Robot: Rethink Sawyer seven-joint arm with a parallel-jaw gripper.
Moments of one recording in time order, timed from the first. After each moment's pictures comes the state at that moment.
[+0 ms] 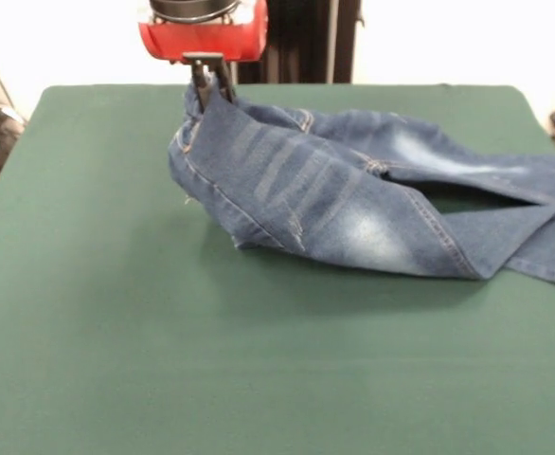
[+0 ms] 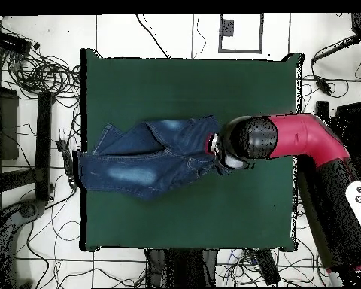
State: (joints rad) arm -0.81 -0.66 0.78 1.59 -0.60 1.09 2.05
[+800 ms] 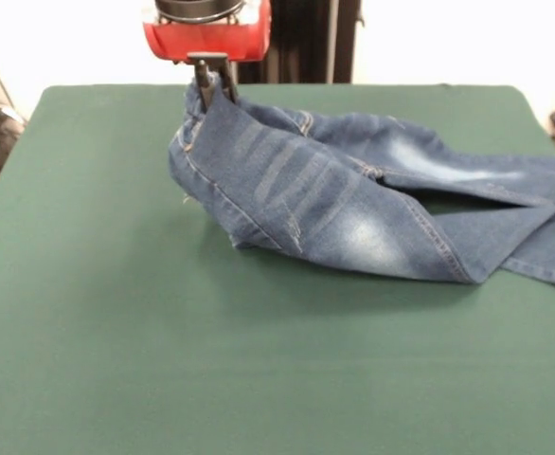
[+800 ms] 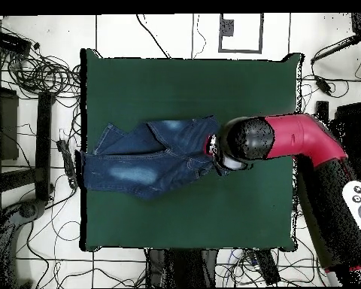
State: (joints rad) arm -0.80 -0.67 0.78 1.59 -0.61 1.09 2.04
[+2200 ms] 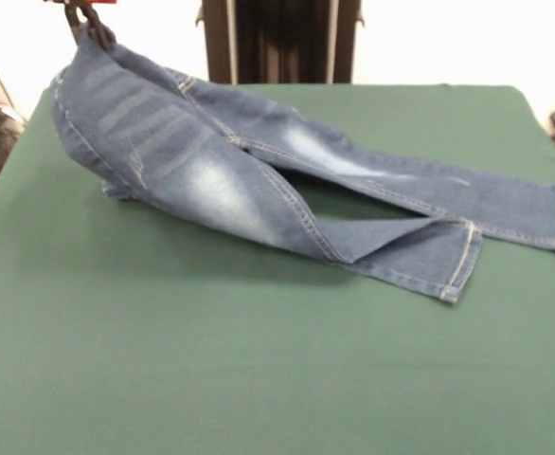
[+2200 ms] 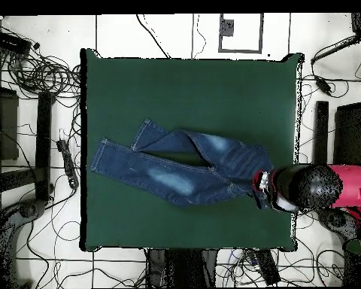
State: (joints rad) arm -1.09 -0.78 0.83 1.79 -0.67 1.07 2.03
